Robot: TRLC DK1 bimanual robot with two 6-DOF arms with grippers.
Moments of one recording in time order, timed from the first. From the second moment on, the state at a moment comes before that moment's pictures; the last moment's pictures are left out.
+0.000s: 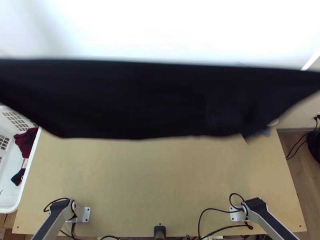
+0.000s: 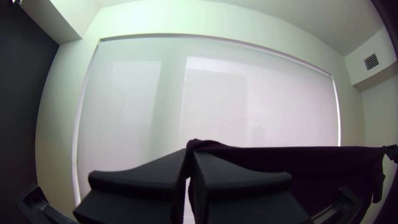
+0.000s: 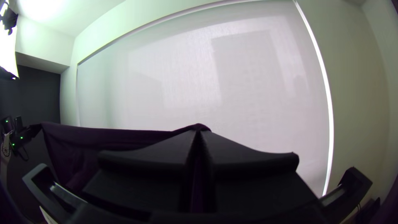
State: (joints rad) left arm 0.24 0.87 1.91 -0.58 0.10 -0.14; right arm 0.25 0.81 1.78 -0.61 0.03 0.17
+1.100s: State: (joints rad) left arm 0.08 0.52 0.60 -0.40 0.11 -0.17; right arm 0.31 0.84 0.85 -0.42 -0.04 0.34
